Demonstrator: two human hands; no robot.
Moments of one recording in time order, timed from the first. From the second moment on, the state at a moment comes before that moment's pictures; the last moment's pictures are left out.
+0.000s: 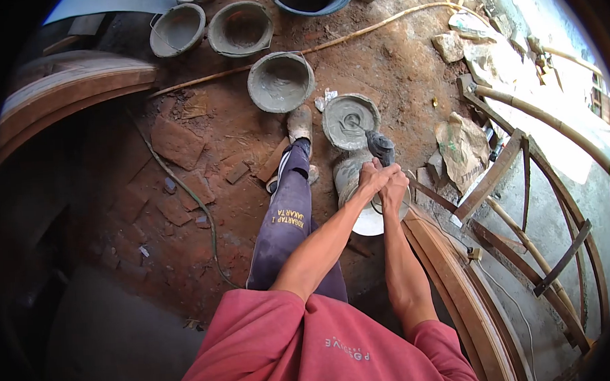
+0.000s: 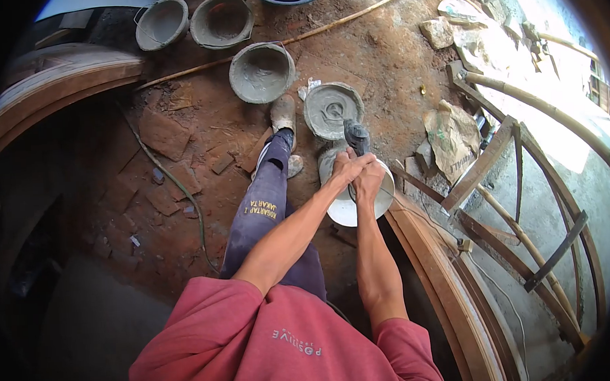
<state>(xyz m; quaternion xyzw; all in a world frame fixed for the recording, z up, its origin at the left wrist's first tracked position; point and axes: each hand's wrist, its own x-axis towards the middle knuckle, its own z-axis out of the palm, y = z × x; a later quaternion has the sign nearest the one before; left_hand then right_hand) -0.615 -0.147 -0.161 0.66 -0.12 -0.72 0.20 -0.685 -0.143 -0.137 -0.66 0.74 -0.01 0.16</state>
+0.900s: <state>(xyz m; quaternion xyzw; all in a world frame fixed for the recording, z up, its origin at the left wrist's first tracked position) -0.608 -0.150 -0.170 0.65 -0.12 -0.72 0.21 -0.675 -0.146 -0.136 -0.63 0.75 -0.05 0.20</state>
